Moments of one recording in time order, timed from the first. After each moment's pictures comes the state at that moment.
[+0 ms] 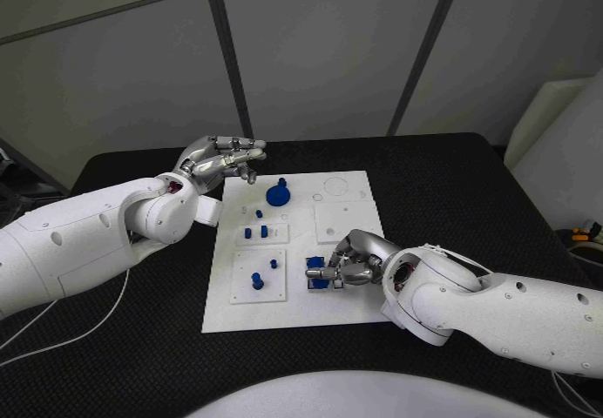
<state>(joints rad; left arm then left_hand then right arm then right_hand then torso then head) 1.12 -0.81 0.05 1.35 -0.10 -0.11 0.35 1.38 -0.14 0.43 -0.02 0.18 0.97 0.19 0.12 0.07 0.97 0.12 0.40 0.10 1.16 0.03 1.03 0.41 0.19 1.12 0.13 0.59 1.01 0.95 -0.82 -0.01 1.86 -1.30 -0.41 -0.60 1.04 -0.10 -0.20 0.30 0.16 1.02 0.07 0.44 0.21 1.41 0.00 1.26 1.24 1.47 -0.06 1.46 1.31 0.04 1.46 0.05 1.51 1.31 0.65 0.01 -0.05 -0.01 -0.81</state>
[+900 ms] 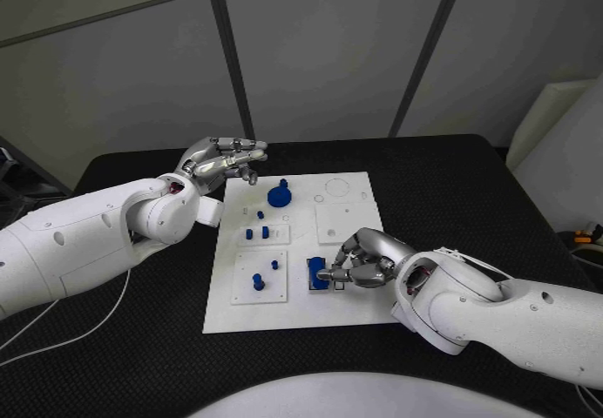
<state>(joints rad) 1.12 -0.82 0.05 1.34 -0.10 -0.11 0.35 1.38 -0.14 0.43 -0.02 0.18 0.97 0.19 0.12 0.07 0.97 0.12 0.40 0.10 1.16 0.03 1.03 0.41 0.19 1.12 0.13 0.59 1.01 0.95 -0.89 -0.01 1.92 -1.35 -0.45 -0.53 1.20 -0.06 -0.15 0.29 0.23 1.03 0.06 0.48 0.24 1.41 -0.01 1.26 1.26 1.47 -0.07 1.46 1.31 0.04 1.46 0.05 1.51 1.31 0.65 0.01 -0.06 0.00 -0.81</state>
